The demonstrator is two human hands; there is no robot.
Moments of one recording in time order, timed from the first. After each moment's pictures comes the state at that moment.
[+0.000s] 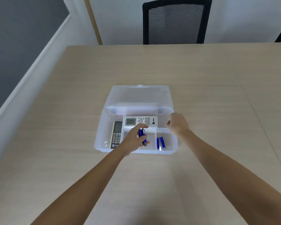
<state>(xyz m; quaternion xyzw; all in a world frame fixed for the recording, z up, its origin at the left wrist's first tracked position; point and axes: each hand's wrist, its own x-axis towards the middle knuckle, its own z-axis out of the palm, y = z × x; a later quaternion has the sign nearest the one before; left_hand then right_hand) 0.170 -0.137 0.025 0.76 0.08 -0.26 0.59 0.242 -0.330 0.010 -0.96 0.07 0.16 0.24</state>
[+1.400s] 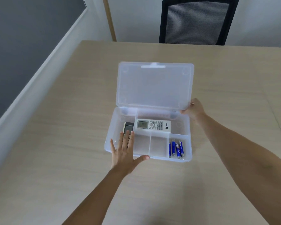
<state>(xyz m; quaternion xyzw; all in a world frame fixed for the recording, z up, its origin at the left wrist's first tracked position) 0.128 -0.084 -0.035 0.99 0.04 -0.12 0.06 0.342 -0.353 -0.025 -0.85 0.18 0.11 0.48</state>
